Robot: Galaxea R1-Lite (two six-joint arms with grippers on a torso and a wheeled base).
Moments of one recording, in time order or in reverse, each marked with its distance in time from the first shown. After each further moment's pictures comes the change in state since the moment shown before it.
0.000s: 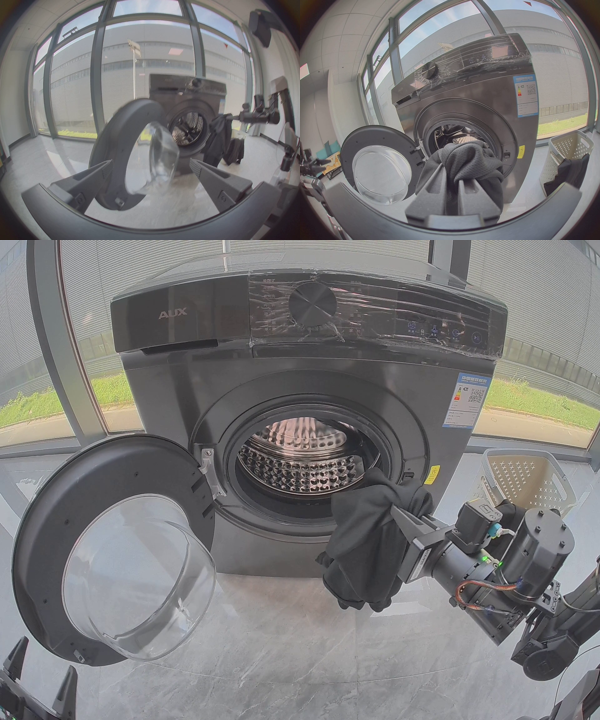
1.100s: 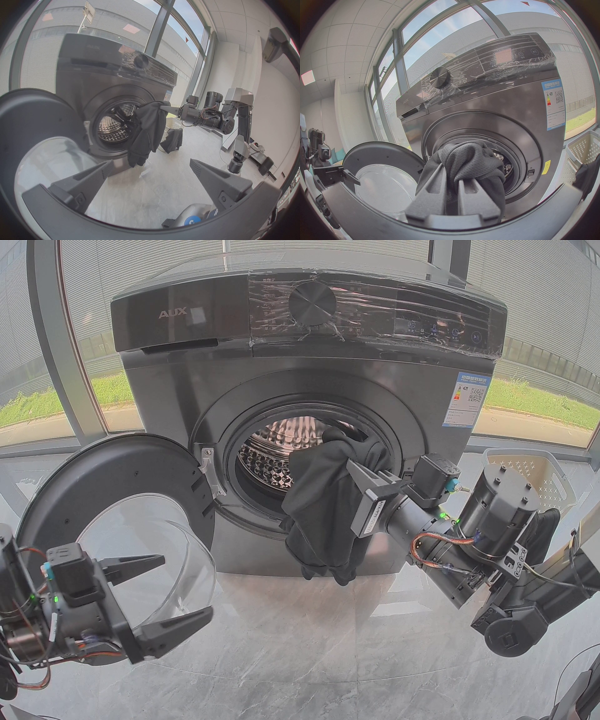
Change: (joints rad) left arm -0.464 1.147 -0.275 -0.645 -0.269 -0.016; right arm 0.008 0.123 -0.301 0.057 0.064 0.002
